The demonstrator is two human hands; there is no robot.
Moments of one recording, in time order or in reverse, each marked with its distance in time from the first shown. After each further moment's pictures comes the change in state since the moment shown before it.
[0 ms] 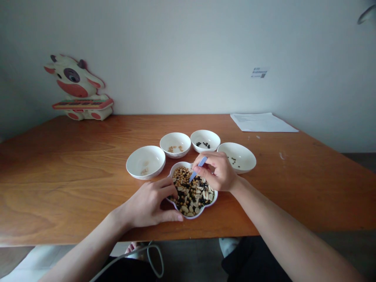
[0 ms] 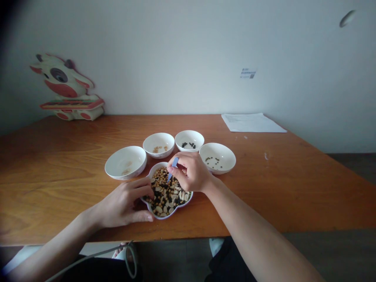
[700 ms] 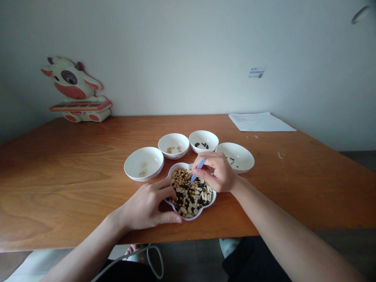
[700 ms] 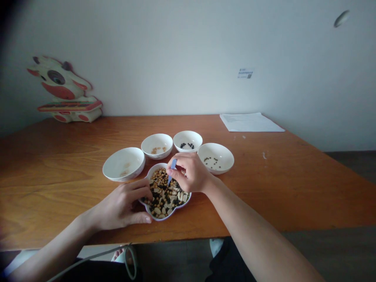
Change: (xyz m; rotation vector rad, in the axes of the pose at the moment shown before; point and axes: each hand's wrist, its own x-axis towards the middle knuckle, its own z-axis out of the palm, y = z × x) left_hand 0.002 -0.001 0.002 -0.027 -0.018 -0.003; right_hand 0.000 -0.002 -0.007 0.032 -0.050 -0.007
